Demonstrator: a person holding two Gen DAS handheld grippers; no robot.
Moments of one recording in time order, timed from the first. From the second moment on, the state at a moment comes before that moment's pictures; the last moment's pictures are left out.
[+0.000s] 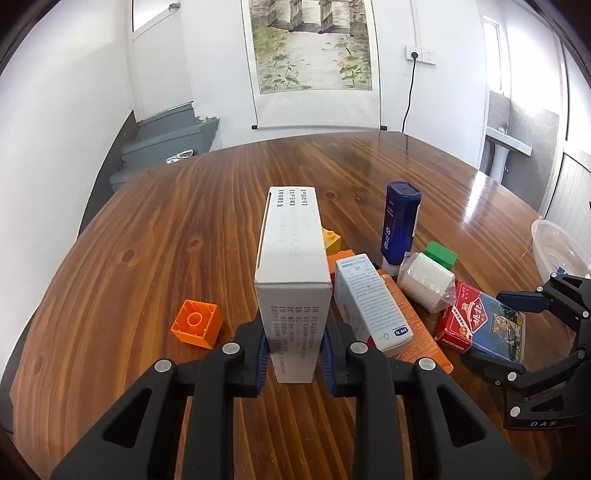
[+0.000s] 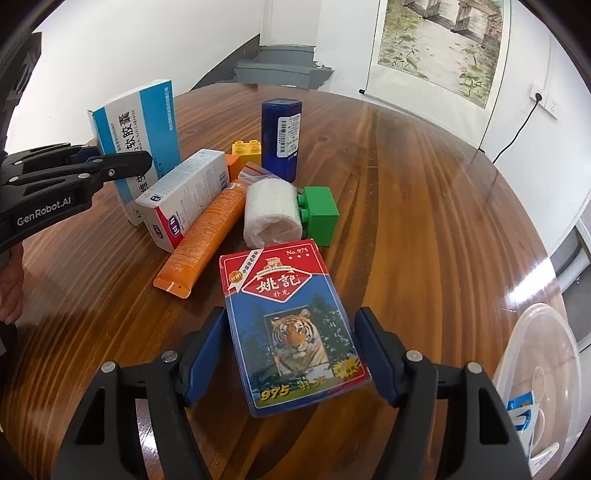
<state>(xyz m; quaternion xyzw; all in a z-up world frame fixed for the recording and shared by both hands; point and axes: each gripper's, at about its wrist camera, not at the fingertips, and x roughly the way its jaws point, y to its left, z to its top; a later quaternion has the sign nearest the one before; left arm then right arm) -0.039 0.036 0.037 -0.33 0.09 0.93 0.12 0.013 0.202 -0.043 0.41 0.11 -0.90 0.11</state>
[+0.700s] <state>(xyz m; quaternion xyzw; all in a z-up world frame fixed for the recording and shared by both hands) -0.024 0.029 0.050 -0.30 0.04 0.94 0.14 0.050 0.194 -0.025 0.36 0.10 -0.93 0.06</state>
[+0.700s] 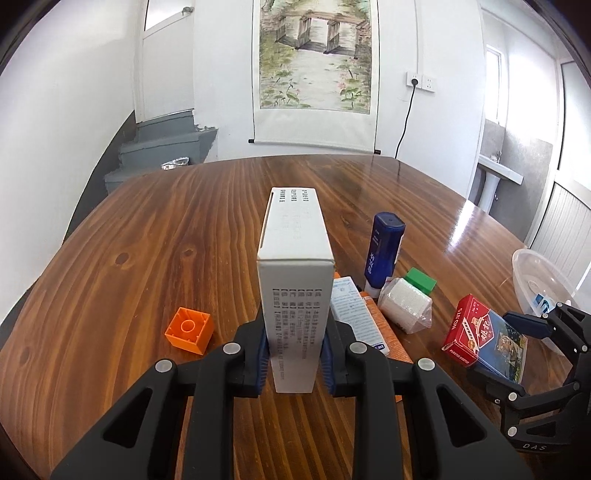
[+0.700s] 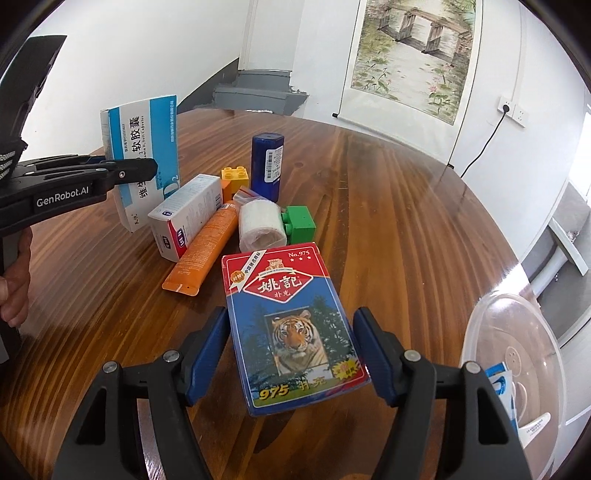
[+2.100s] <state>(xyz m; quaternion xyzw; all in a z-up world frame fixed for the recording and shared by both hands) 0.051 0.183 0.088 -0.27 0.08 0.92 0.29 0.109 0.340 0.009 0.27 0.01 -0.96 -0.10</state>
